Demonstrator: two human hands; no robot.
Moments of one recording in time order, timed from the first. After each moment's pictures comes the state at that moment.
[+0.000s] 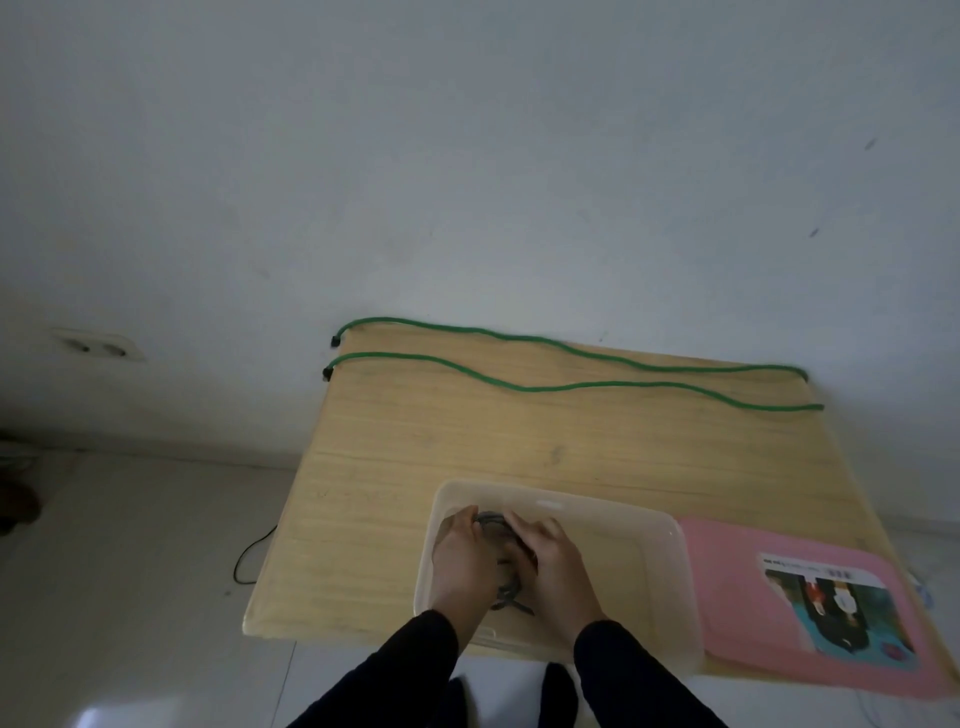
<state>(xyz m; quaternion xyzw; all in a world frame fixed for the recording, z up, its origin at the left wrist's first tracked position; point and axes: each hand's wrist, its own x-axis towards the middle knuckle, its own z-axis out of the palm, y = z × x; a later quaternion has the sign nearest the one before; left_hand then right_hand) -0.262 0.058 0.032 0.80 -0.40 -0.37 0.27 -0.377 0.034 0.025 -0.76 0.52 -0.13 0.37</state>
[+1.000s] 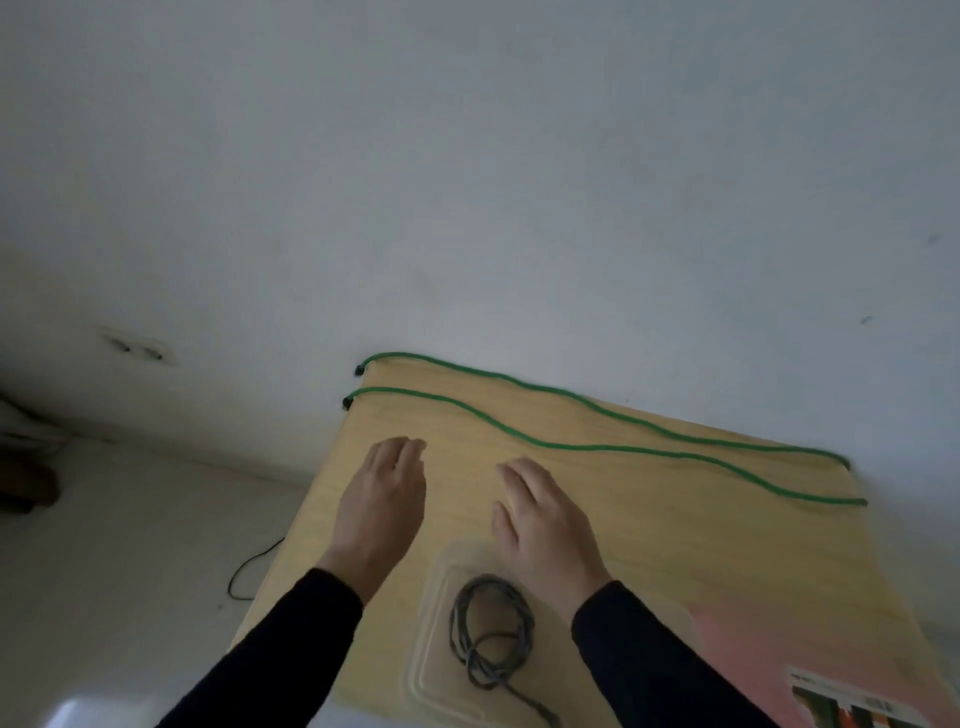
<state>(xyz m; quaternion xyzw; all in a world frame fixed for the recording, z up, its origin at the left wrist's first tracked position) -0.151 0.013 0.083 0.75 -0.60 0.02 0.27 -0.329 -0.042 0.103 -0.91 0.39 -0.14 0.08</state>
